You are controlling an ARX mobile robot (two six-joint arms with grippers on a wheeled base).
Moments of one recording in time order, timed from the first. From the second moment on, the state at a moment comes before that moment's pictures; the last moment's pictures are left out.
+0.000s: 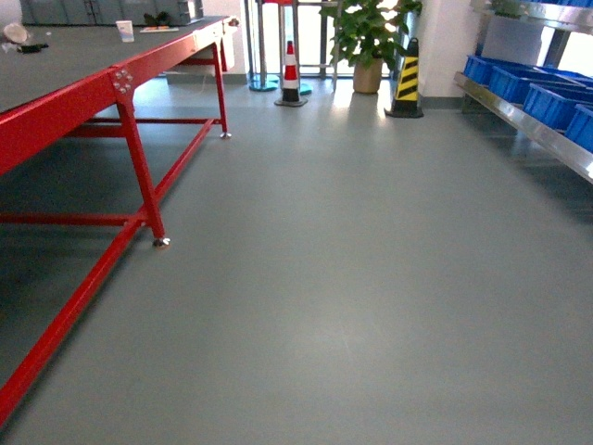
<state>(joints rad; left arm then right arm) 0.03 0.89 0.37 0.15 -0.03 0.00 0.00 1.24 0.38 0.46 0.12 0.06</state>
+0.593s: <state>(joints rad) 0.03 0.89 0.37 0.16 -0.03 0.00 0.00 1.24 0.38 0.46 0.12 0.06</state>
